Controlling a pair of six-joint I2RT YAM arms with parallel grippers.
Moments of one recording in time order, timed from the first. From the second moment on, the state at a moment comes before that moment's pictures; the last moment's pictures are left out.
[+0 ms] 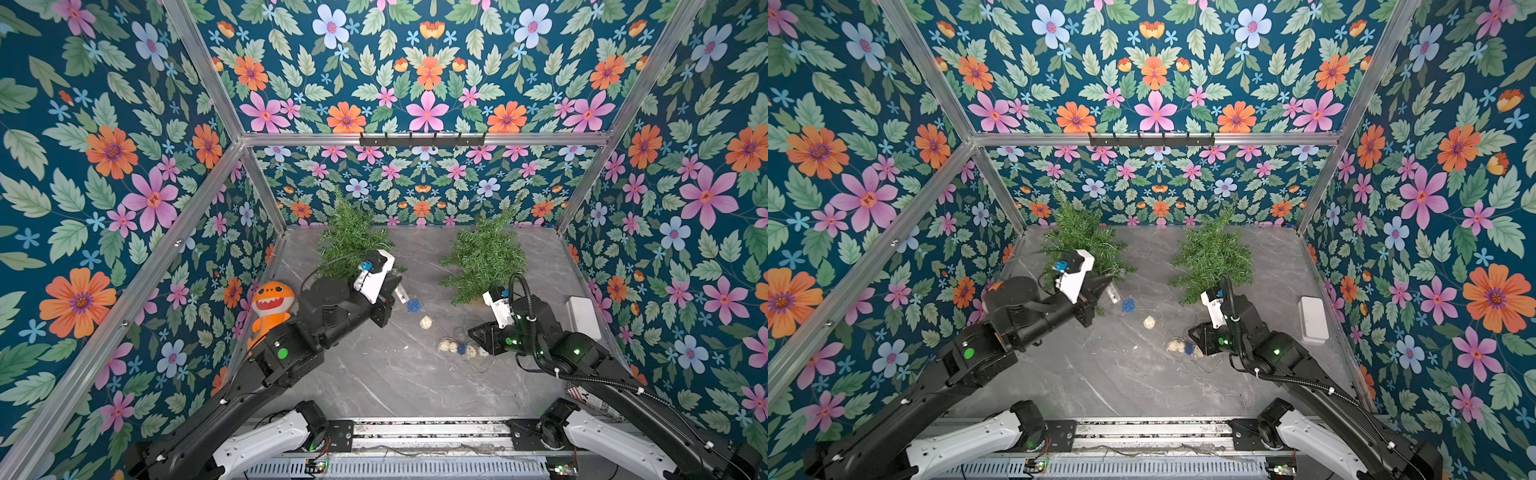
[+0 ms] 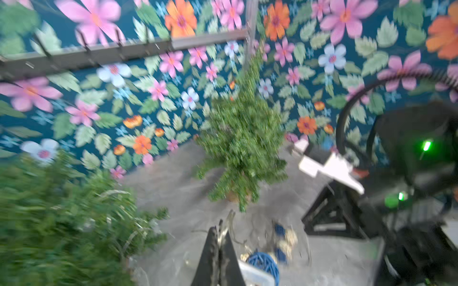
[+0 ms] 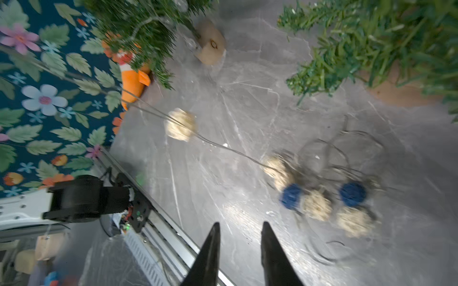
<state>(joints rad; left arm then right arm) -0.89 0.89 1.19 -0.43 -0.12 0.01 0.65 0.87 0.74 -0.60 -0.23 0.48</state>
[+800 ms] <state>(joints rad) -0.89 1.04 1.46 -0.57 -0.09 0.06 0.93 1.38 0.59 0.41 -0.06 0.36</state>
